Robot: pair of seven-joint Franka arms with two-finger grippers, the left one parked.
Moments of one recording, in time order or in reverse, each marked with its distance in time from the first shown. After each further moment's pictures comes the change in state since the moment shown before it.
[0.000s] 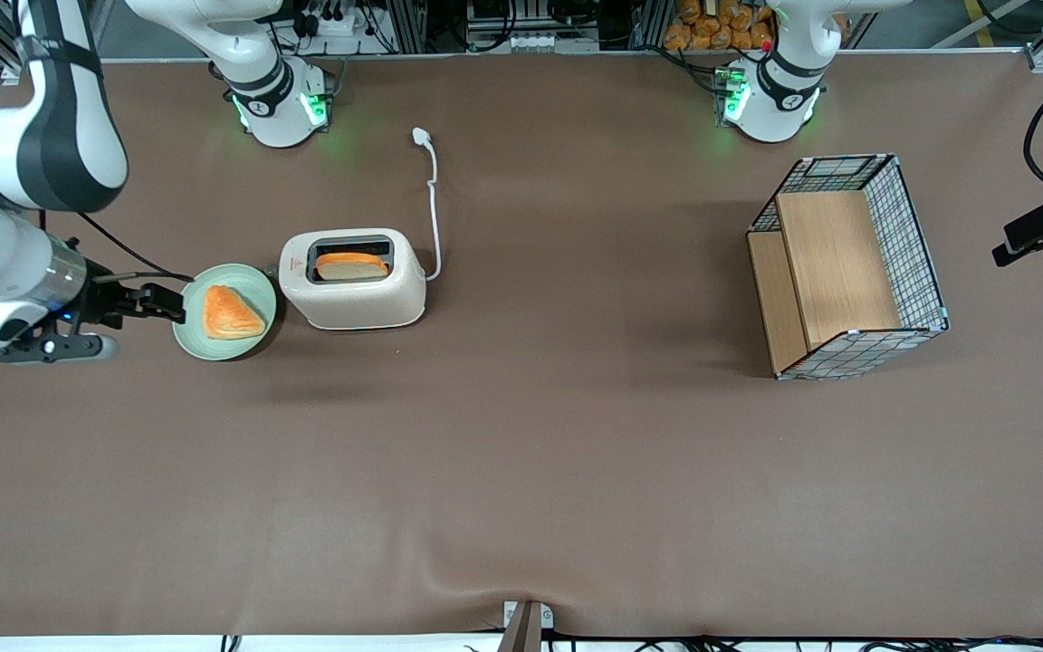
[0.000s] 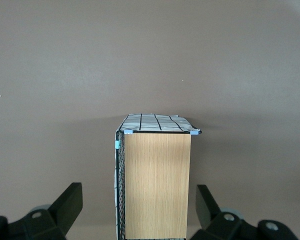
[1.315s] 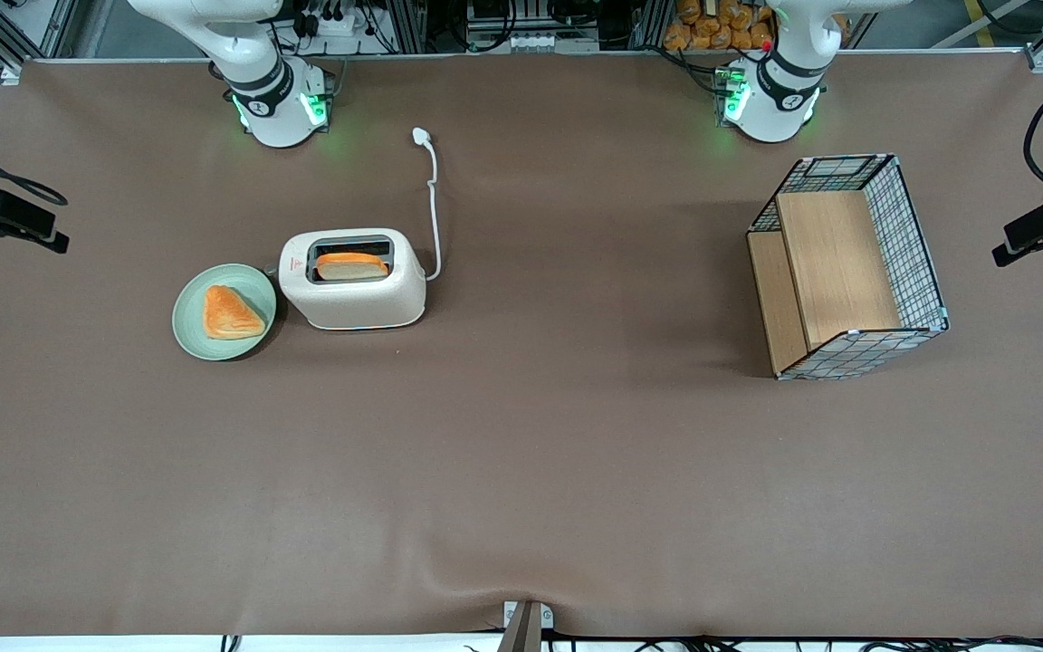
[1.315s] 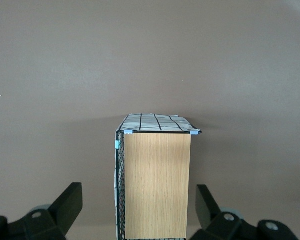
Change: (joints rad) arm -0.083 -0.072 -0.010 0.330 0.037 -0.419 0.011
